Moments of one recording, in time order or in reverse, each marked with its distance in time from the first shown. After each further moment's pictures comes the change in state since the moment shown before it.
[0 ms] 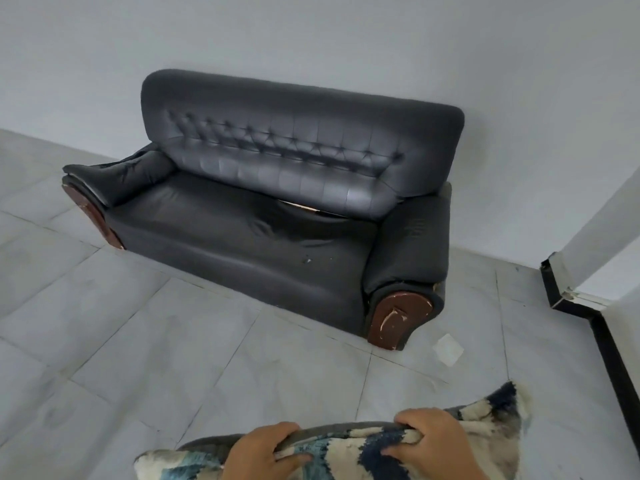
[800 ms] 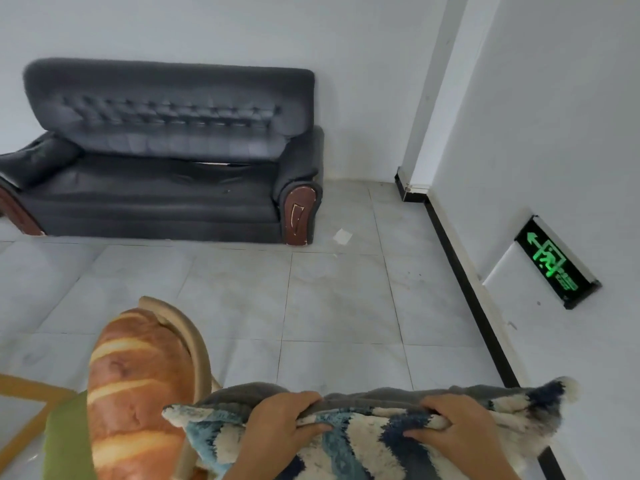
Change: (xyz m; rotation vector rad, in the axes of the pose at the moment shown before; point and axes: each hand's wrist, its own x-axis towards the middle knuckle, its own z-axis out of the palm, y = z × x) left_hand -0.539 -0.010 0.258 0.228 -0.217 0.427; right_hand -0.683 -0.165 -0.059 -0.129 0.263 0.231
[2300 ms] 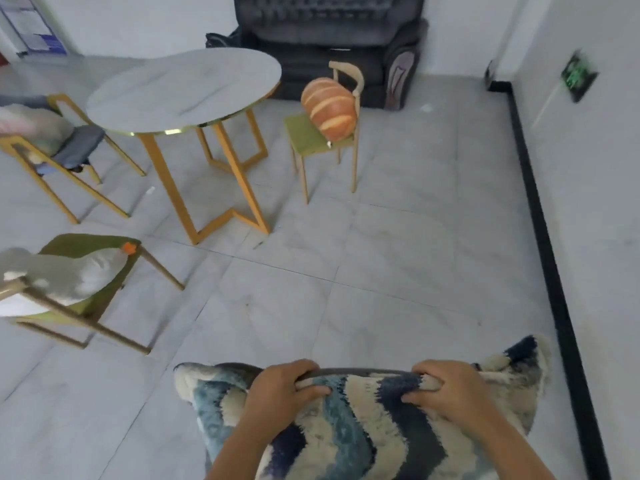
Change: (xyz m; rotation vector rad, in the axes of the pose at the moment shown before) left_hand -1.143 0.176 0.579 -0.260 0.270 -0.413; right_hand -1.141 -0.331 -0.190 0.316 -0.565 0.011
